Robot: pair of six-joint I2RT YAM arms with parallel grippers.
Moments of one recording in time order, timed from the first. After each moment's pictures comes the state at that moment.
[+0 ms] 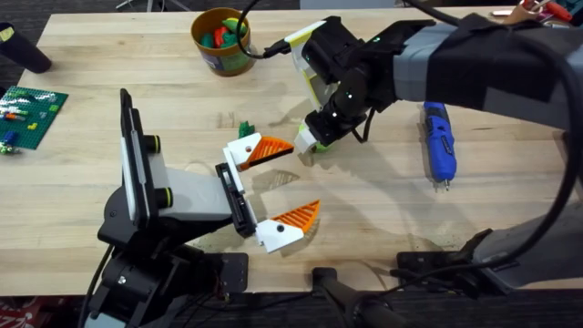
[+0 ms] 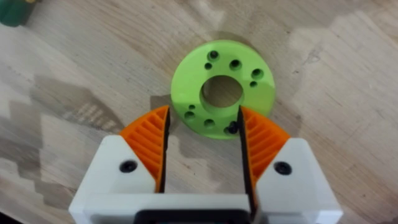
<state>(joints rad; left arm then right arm) -0.32 0.00 0.01 -0.09 0.85 -0.02 0.67 1.74 1.20 -0.79 -0.07 0.06</state>
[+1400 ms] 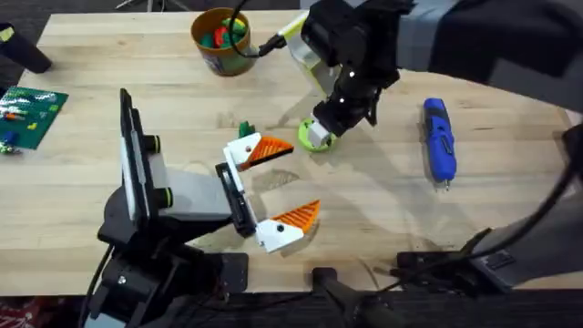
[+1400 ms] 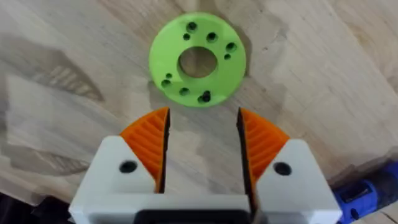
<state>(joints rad) -0.32 0.00 0.01 -0.09 0.85 -0.02 0.65 1.78 1.38 -1.06 0.02 -0.06</state>
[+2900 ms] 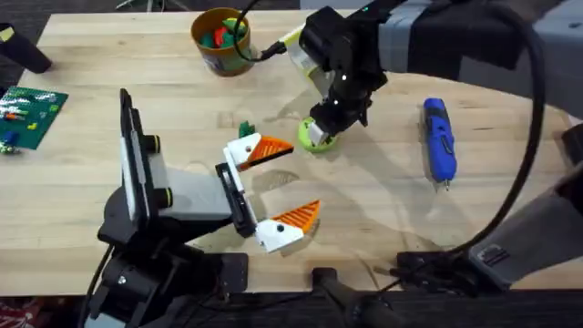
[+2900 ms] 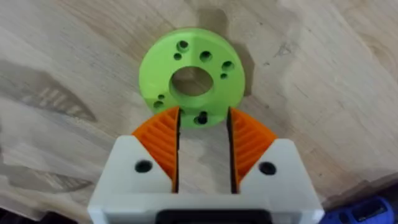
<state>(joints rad) -0.32 0.00 0.01 -0.09 0.85 -0.02 0.63 1.86 1.38 -1.01 0.00 -0.05</state>
